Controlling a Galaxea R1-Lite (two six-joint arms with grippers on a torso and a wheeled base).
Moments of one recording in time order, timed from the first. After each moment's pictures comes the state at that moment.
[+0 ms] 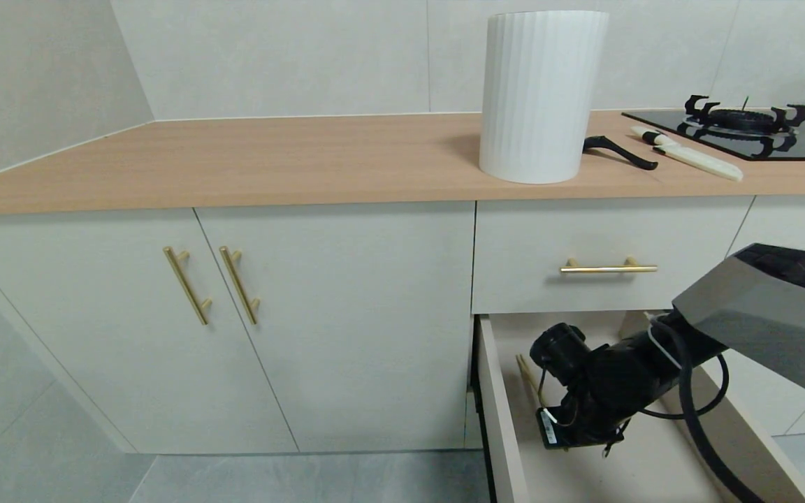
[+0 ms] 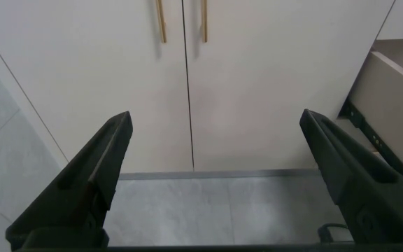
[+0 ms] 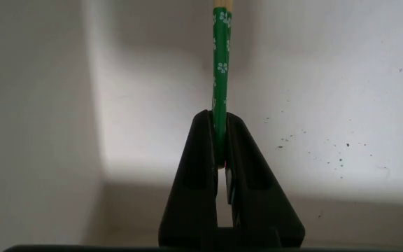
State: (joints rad) left arm -0.01 0.00 0.00 0.00 0.00 0.00; right arm 0.51 2.26 -1.10 0.10 -0.15 0.39
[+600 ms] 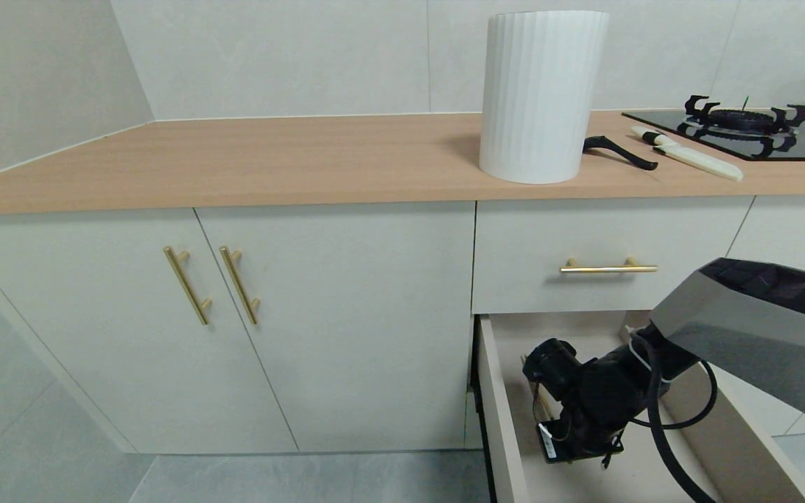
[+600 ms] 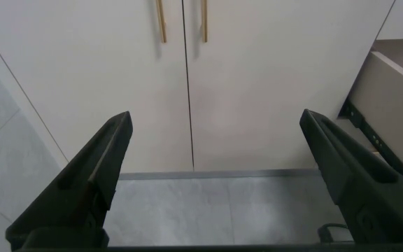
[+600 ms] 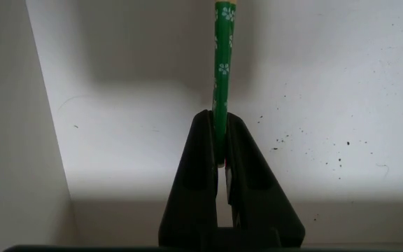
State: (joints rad) left arm -0.01 0.00 0.00 0.00 0.00 0.00; right arm 0.53 2.31 -1.10 0.10 -0.21 0.40
